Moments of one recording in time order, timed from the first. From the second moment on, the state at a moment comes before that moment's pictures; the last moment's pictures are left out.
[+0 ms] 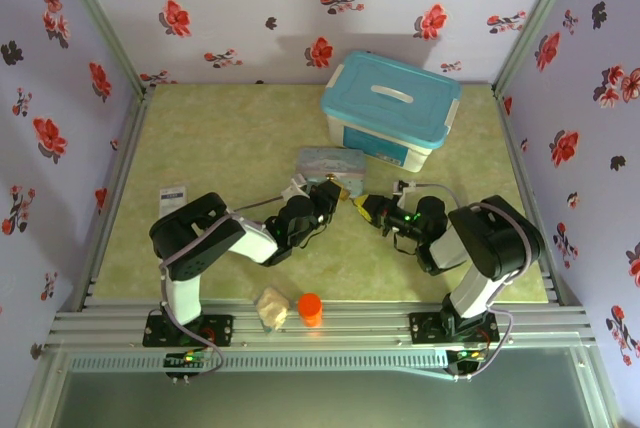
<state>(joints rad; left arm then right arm) -0.97 1.88 0.67 1.05 -0.27 -1.63 0.38 1.68 0.20 1.35 -0.68 1.48</state>
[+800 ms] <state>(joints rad) -0.97 1.89 0.68 1.06 -0.29 -1.64 0.37 1.70 0.23 1.35 -0.68 1.50</state>
